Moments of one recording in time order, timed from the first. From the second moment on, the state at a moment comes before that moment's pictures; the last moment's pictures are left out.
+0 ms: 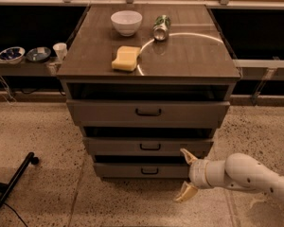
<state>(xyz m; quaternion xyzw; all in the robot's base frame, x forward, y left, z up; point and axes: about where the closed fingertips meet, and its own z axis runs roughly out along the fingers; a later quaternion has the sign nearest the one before) 0.481 -0.142 0.492 -0.58 0.71 0.16 0.36</state>
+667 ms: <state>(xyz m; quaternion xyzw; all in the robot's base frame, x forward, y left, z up) 0.492 -0.136 0.457 -0.58 0.72 0.16 0.35</state>
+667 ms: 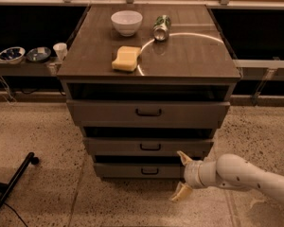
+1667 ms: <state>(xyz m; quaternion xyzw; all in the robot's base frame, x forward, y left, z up) 0.512 -0.164 0.303 -0.60 0.68 0.21 0.37</state>
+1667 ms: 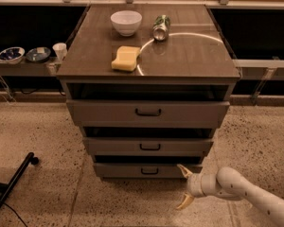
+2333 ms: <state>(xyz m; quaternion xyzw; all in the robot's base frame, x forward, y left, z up) 0.516 -0.159 0.273 -0.60 0.68 0.22 0.36</state>
